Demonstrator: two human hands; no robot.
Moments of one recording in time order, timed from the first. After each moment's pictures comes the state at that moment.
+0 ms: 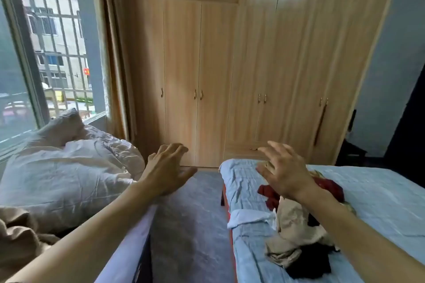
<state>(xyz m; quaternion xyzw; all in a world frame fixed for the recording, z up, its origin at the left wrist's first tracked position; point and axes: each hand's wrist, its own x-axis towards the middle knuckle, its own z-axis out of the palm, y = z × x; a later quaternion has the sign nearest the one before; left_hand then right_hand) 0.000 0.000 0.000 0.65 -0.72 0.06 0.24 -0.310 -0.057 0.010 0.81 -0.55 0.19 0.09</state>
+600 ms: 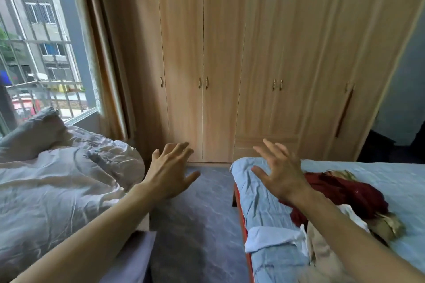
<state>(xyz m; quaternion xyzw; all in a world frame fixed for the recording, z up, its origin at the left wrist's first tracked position) 0.078 -0.232 -0.049 0.65 -0.74 0.12 0.15 -0.216 -0.283 -0.045 0.81 -0.55 0.19 0.02</state>
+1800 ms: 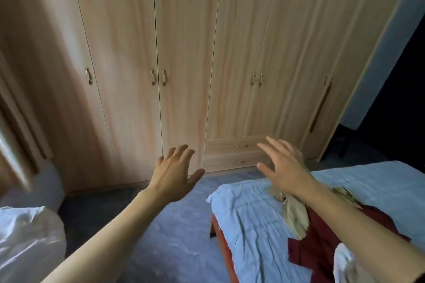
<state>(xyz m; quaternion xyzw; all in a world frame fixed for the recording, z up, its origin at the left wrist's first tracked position) 0.148 -0.777 -0.100 0.60 -0.78 0.01 0.18 -0.155 -0.769 -0.065 0.75 -0.65 0.13 0.04</state>
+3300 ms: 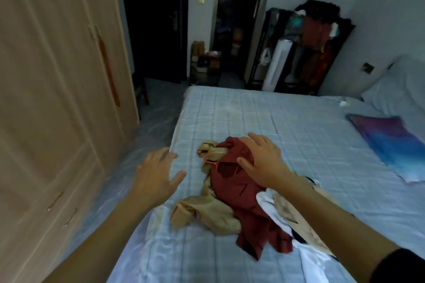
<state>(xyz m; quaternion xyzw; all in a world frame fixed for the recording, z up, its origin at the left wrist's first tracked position) -0.256 -1.262 -0.172 0.07 -0.98 -0.18 0.09 -0.350 -0.985 -0.120 0.23 -0.97 0.11 0.04</state>
